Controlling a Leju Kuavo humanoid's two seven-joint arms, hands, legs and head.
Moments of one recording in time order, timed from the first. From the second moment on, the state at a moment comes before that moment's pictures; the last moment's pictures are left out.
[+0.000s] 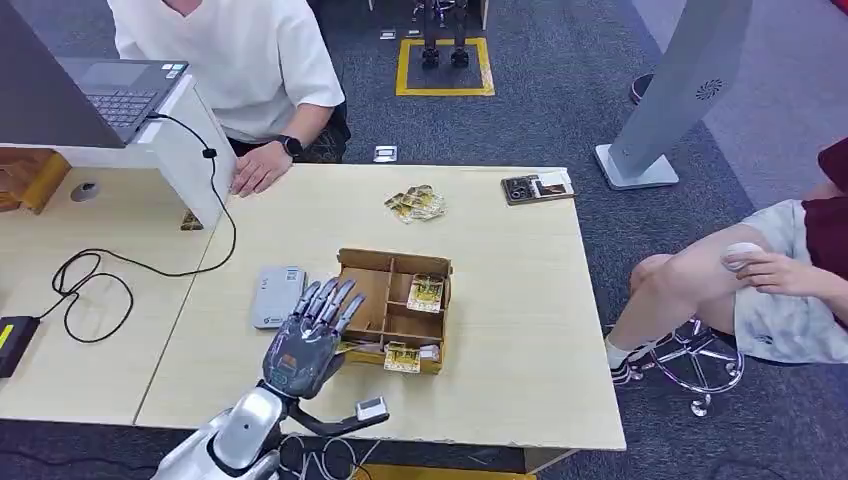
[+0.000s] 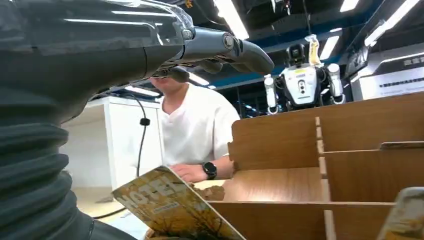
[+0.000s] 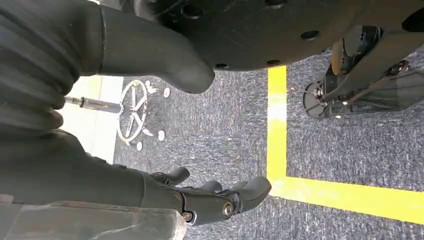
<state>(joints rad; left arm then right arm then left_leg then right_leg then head) -0.28 0.22 -0.66 -1.26 -1.42 0.49 0.19 -0.05 0.10 1.46 0.01 -1.55 -0.30 -0.08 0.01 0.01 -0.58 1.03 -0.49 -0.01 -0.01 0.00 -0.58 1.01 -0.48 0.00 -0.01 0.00</state>
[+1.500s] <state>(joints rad) -0.26 0.22 -0.66 -1.26 -1.41 0.41 0.18 -0.05 0.10 1.45 0.01 -1.55 -0.32 -0.08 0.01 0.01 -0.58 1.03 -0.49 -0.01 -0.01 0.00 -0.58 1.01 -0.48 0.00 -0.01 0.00</state>
